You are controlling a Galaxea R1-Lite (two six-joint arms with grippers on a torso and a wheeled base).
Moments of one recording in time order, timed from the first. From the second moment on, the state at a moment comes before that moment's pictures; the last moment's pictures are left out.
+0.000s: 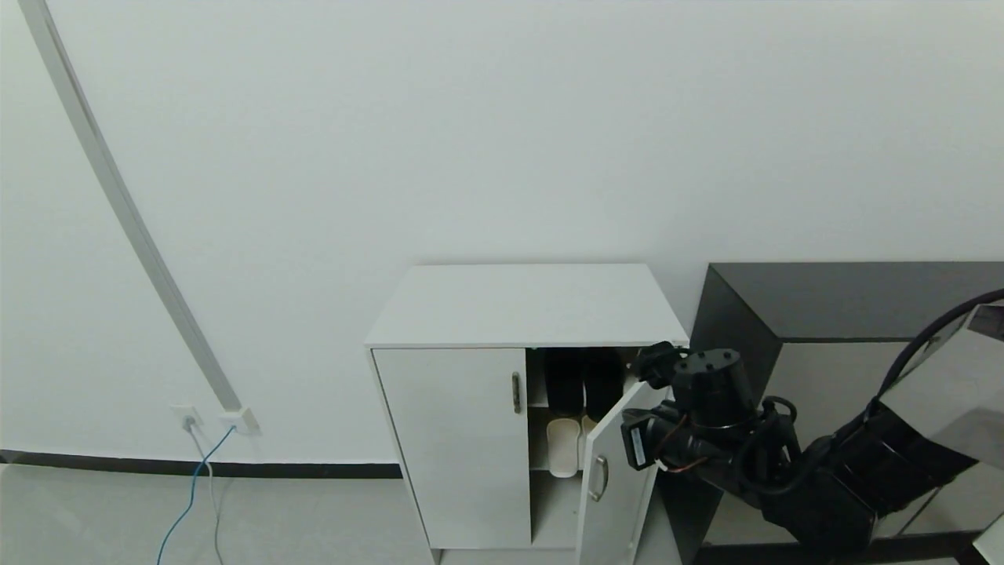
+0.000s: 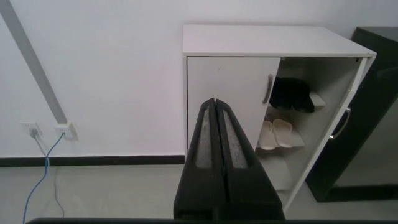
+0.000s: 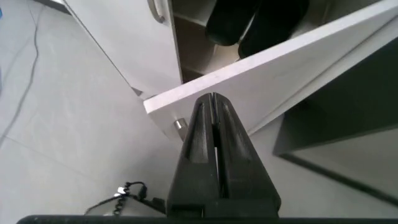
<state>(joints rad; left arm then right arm) 0.00 0.00 0.00 0.00 -0.01 -0.02 0.64 2.04 -0.75 -0.80 -0.19 0.09</state>
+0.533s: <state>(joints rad) 0.00 0.00 0.00 0.00 -0.01 -0.02 0.66 1.97 -0.54 -0.84 -0.18 0.00</state>
